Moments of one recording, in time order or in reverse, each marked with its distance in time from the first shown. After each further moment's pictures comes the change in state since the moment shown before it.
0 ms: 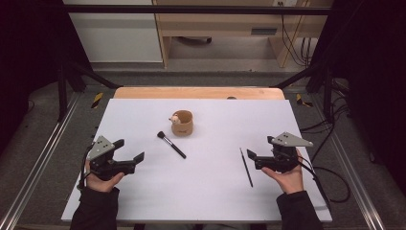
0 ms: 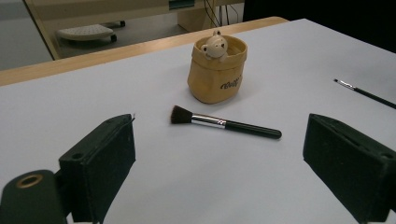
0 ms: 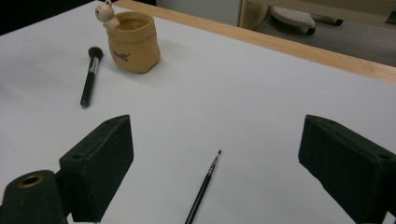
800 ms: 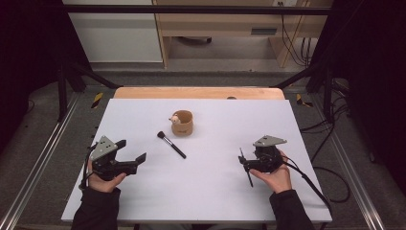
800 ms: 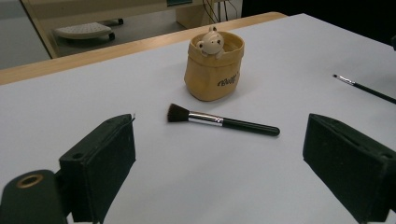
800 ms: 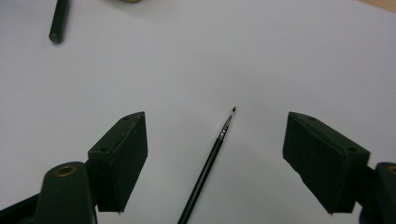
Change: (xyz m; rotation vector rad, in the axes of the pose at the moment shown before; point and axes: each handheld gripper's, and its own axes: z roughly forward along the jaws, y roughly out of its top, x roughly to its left) left arm -0.004 0.000 0.003 0.015 -0.003 0.017; right arm 0.013 -0.016 0.043 0.237 -0.013 -0.046
